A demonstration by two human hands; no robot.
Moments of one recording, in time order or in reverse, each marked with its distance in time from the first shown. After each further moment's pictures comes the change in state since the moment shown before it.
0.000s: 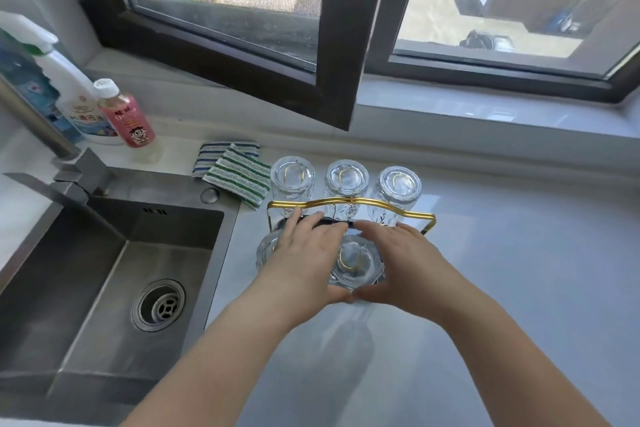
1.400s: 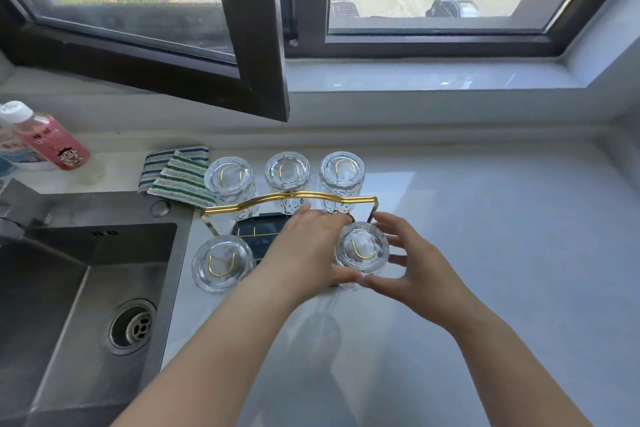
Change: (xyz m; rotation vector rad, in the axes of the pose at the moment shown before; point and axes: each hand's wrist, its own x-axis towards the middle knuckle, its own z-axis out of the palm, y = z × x) left_hand 0.050 0.059 0.014 0.026 -0.120 0.101; right_hand -0.053 0.077 0.029 0.747 0.240 0.237
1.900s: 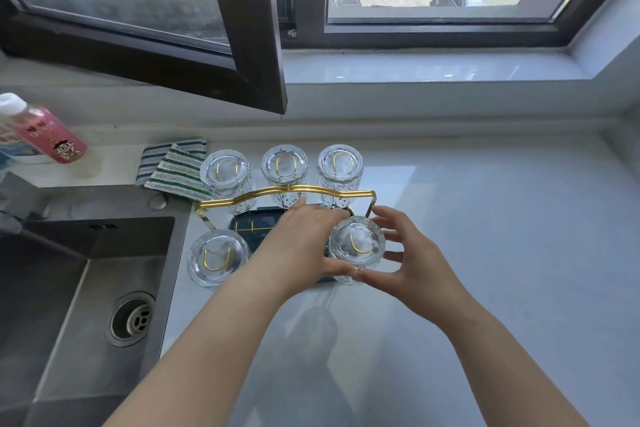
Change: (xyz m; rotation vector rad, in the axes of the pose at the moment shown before) left_hand -0.001 -0.004 -0.001 -0.048 -0.001 0.019; right_hand -0.001 -0.002 0.003 0.059 0.047 0.010
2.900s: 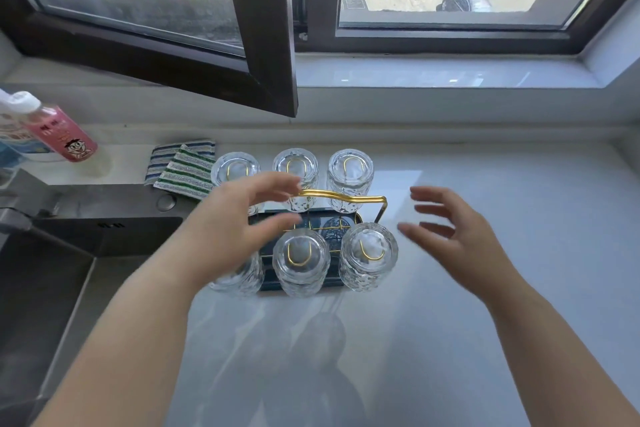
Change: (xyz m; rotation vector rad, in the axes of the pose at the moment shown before) left_hand -0.038 -0.040 -0.065 -0.386 0.182 -0.059; right_hand 0.019 -0.011 -0.038 0.073 0.150 -0.044
